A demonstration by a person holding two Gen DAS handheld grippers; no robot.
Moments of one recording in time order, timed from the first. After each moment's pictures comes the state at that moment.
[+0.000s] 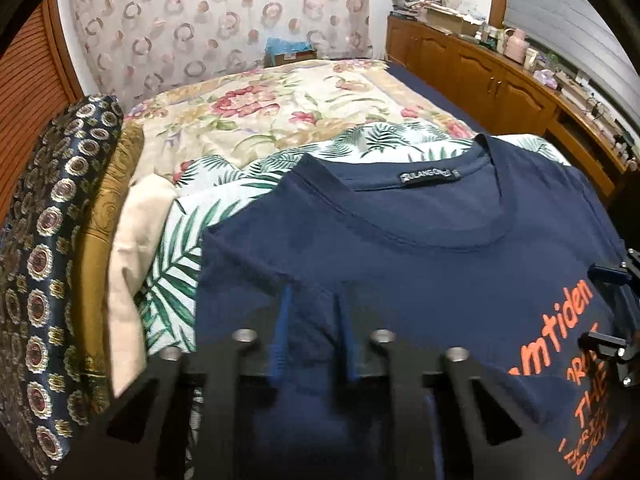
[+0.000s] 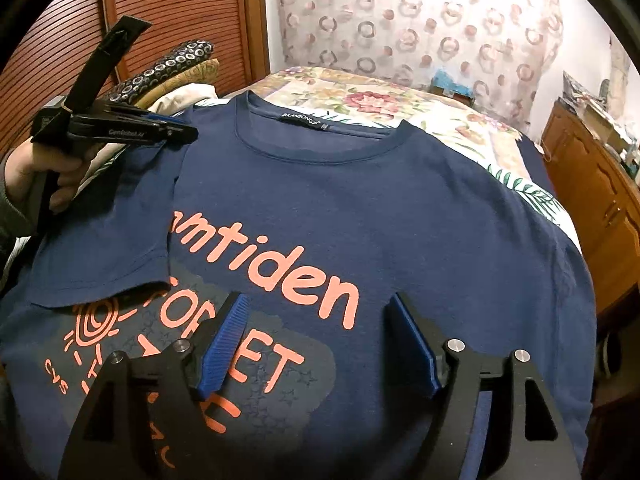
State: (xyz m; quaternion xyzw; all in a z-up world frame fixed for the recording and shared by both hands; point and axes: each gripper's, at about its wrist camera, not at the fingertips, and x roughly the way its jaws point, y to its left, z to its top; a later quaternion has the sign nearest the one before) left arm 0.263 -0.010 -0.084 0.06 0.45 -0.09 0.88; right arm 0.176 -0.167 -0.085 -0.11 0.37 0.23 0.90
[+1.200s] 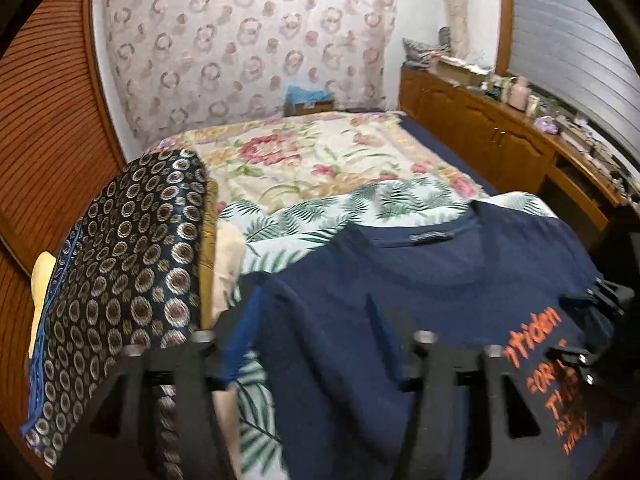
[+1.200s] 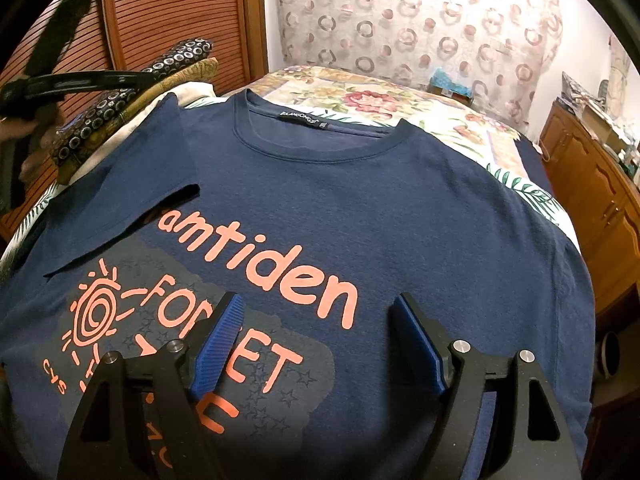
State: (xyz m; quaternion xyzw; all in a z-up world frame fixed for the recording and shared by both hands) left arm 0.217 0.029 -0.024 0.03 0.37 -0.09 0.92; right arm 0.174 -0.173 -0.085 -0.11 0.37 0.23 0.90
